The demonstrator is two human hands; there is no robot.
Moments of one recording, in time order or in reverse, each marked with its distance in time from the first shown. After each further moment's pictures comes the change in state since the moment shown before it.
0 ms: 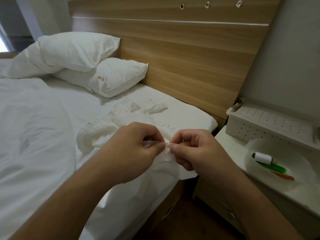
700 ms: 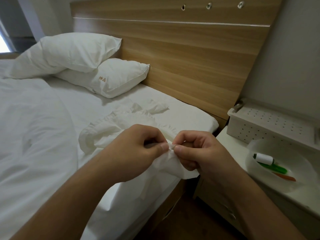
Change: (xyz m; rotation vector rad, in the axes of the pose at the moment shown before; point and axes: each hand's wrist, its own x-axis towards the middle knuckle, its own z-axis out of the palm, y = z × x) left_hand 0.002 -0.007 0.001 -0.144 -0.080 0.019; right_hand 0.005 0.017 -0.007 0.240 -0.143 -0.070
